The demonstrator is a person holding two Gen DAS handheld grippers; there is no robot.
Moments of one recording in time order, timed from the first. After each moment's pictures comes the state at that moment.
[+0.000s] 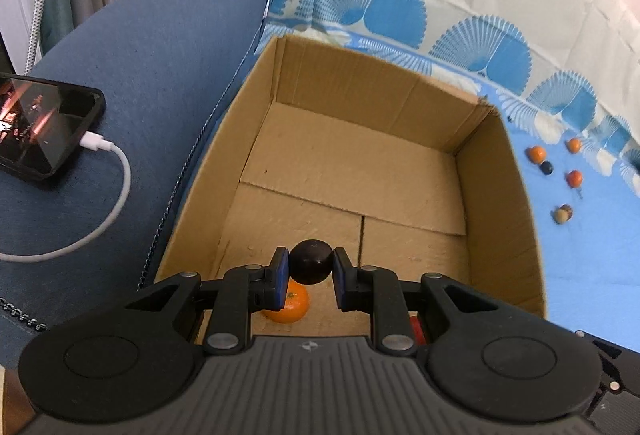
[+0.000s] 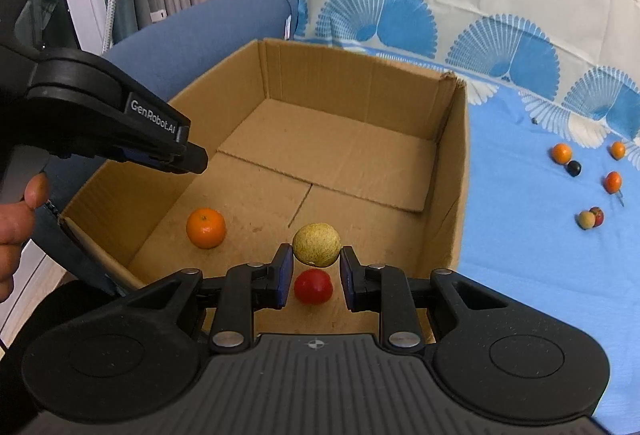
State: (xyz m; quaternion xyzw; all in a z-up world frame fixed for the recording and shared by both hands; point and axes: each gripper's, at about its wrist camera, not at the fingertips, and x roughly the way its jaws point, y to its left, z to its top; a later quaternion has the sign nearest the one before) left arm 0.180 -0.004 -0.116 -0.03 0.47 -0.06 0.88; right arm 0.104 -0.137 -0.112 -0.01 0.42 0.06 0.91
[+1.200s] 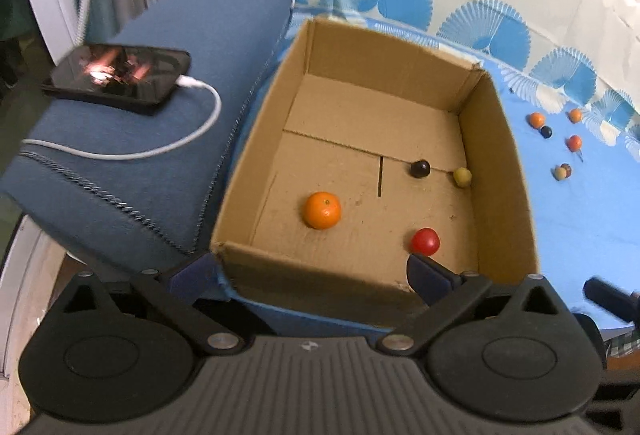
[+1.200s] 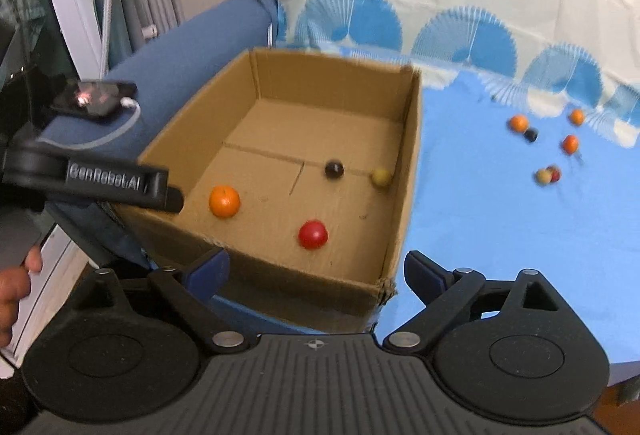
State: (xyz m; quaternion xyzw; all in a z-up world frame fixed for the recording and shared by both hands) left arm 0.076 0.016 -0.073 -0.01 0.47 -0.03 0.88; right arm 0.015 -0.139 -0.051 0.02 0.40 0.02 0.92
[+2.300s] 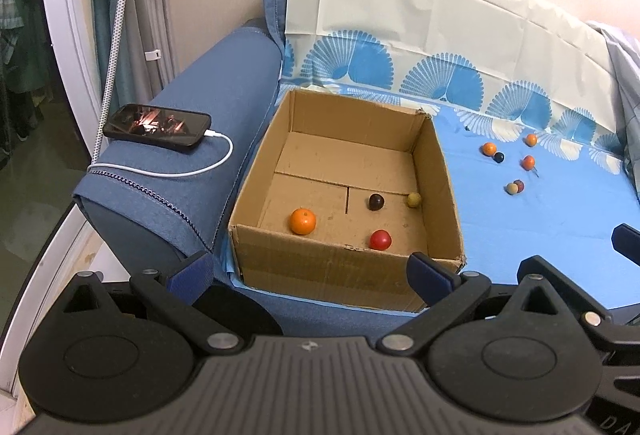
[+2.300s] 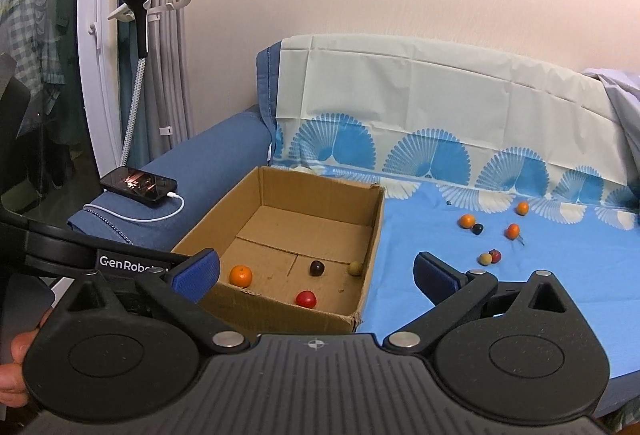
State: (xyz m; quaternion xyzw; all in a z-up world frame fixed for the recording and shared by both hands) left arm -0.050 0.002 -0.006 0.01 0.38 -0.04 0.92; right arm -0.111 -0.133 0.029 -0.01 0.25 0.00 0.97
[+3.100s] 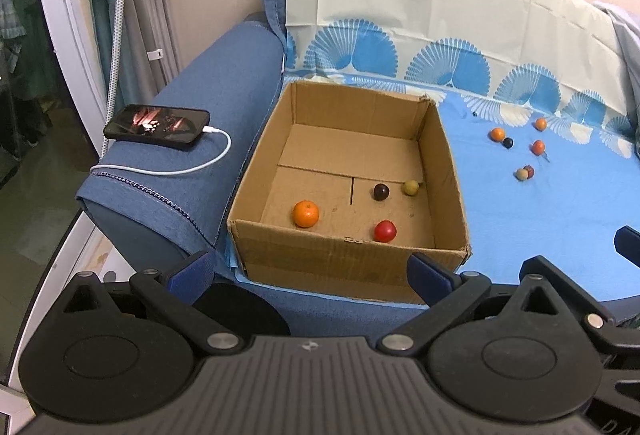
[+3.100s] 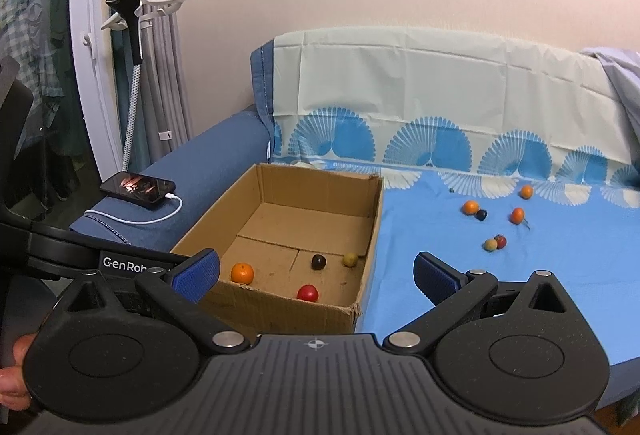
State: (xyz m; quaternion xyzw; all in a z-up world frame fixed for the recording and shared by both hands) left arm -0.044 -0.015 -0.012 0.04 0.39 -0.03 0.92; right arm -0.105 -0.151 0.015 0.03 0.26 0.00 0.97
